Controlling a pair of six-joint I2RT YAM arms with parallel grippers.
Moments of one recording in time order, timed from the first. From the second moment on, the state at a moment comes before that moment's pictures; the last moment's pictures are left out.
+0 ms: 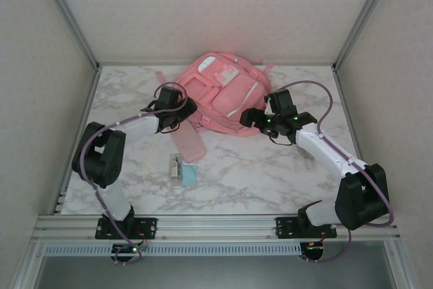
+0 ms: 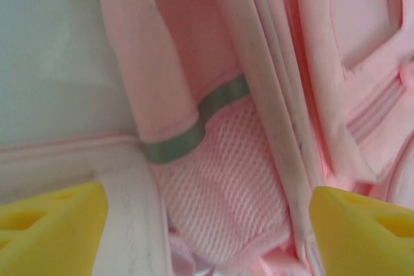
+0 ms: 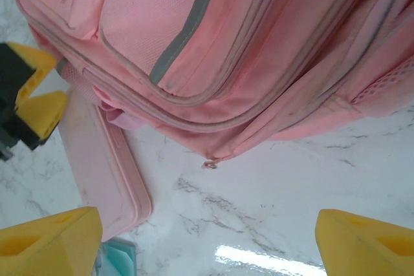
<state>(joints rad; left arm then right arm) -0.40 1.80 1.09 -0.09 0.02 -0.96 0.44 1.38 1.02 -0.52 -0.24 0.64</state>
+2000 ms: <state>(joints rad) -0.59 1.79 1.02 0.01 0.01 -1.24 0.72 1.61 1.08 -0.40 -0.05 0.72</state>
